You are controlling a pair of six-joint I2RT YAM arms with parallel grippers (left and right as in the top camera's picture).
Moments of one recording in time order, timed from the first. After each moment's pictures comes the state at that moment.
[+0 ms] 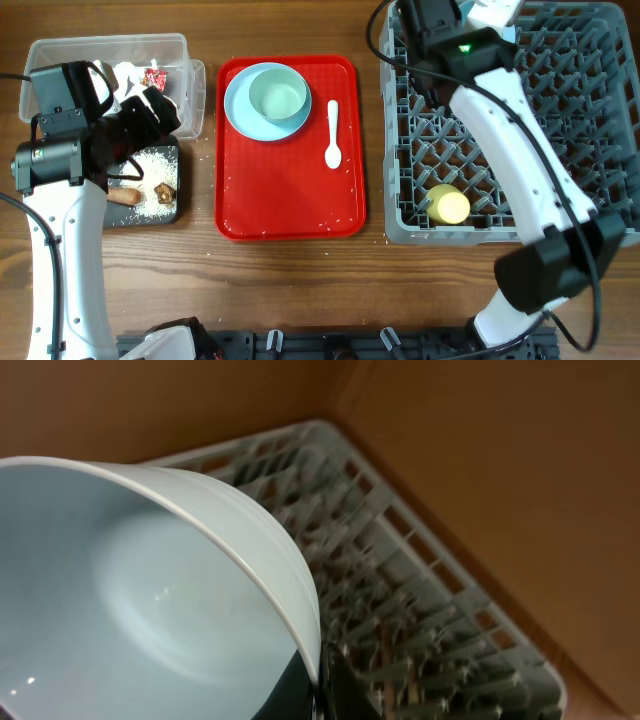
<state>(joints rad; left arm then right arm) 0.21 1.34 1.32 -0.91 0.16 -0.34 0.35 1.85 1.83 -1.09 1.08 0.62</state>
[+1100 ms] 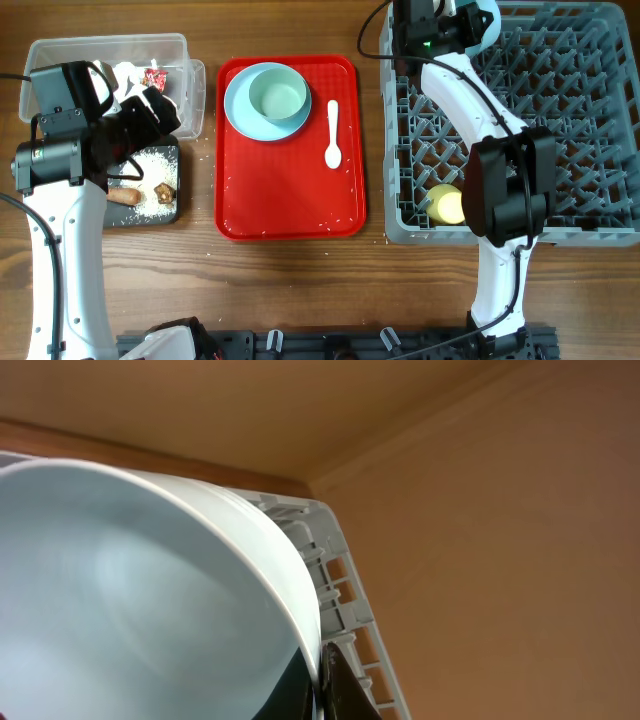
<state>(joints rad) 0.21 1.34 1.32 -0.91 0.15 -0.34 0.26 2.22 1.81 -0.27 1.23 -0.36</state>
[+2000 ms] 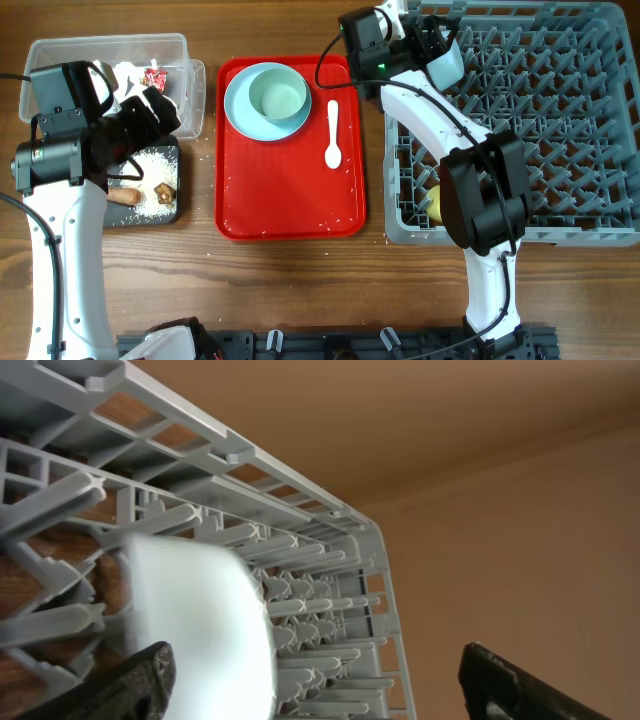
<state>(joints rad) 0.21 1.34 1.32 -0.91 0.15 -0.34 0.42 2.22 1.76 -0.35 1.21 -0.37</state>
